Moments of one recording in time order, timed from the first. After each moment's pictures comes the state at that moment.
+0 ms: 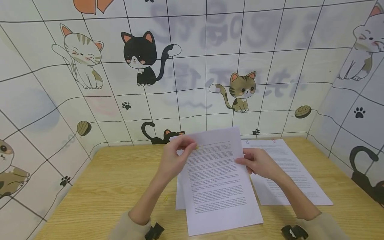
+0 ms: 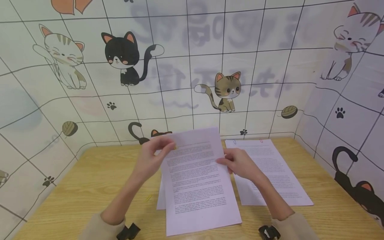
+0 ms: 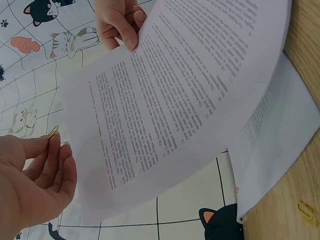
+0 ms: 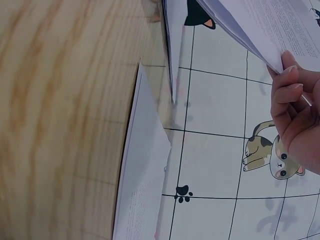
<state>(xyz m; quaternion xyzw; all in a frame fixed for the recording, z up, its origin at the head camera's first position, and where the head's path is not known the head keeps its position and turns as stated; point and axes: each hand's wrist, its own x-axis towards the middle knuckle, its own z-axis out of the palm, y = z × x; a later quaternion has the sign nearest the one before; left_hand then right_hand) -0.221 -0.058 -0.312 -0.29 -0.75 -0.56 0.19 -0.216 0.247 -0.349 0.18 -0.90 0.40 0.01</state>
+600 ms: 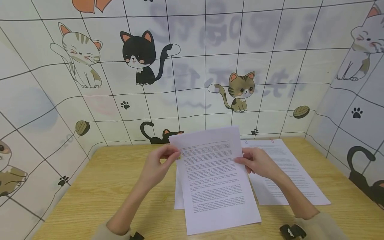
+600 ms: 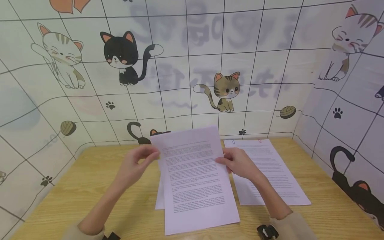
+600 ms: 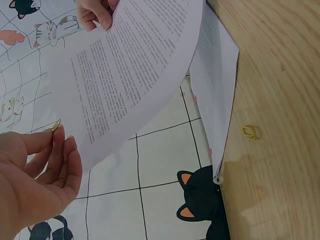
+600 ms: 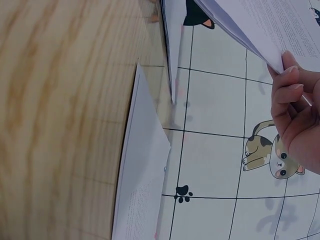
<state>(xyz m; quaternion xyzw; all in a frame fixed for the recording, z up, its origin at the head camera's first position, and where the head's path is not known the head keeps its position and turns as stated) -0.215 -0.106 -0.329 -0.26 -0.80 -0.52 0.16 -0.216 0.248 -0.347 0.18 -0.90 0.40 0.01</state>
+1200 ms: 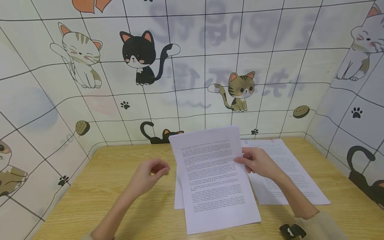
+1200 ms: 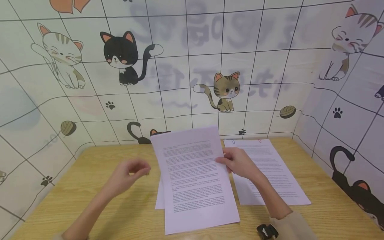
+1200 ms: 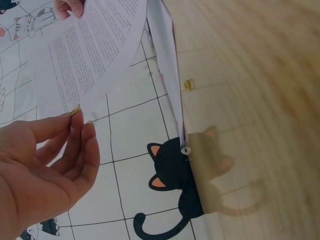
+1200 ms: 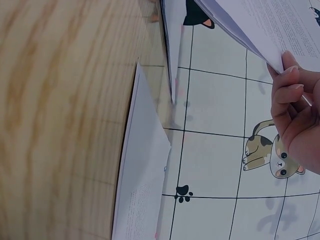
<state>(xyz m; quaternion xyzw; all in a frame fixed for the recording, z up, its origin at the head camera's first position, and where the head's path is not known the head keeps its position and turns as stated) -0.211 -0.146 -0.353 -0.26 -0.86 -0.44 0.06 -0.216 0.248 -0.346 0.19 -0.90 0.40 0.01</state>
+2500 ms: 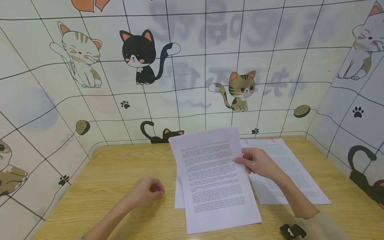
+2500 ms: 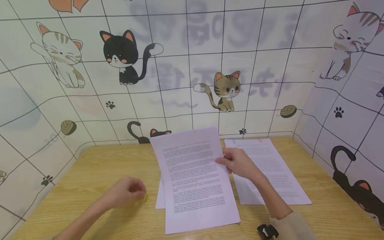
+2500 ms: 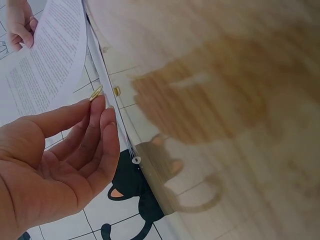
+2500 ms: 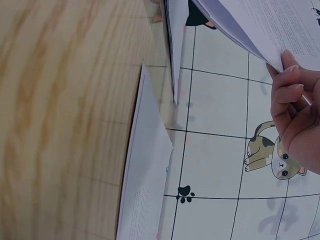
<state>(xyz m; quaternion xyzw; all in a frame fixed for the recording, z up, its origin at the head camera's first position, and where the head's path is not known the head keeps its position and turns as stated) -0.196 -0.169 -0.381 -0.26 -0.87 -0.40 -0.10 -0.215 0.247 -0.346 0.18 -0.90 0.40 0.01</state>
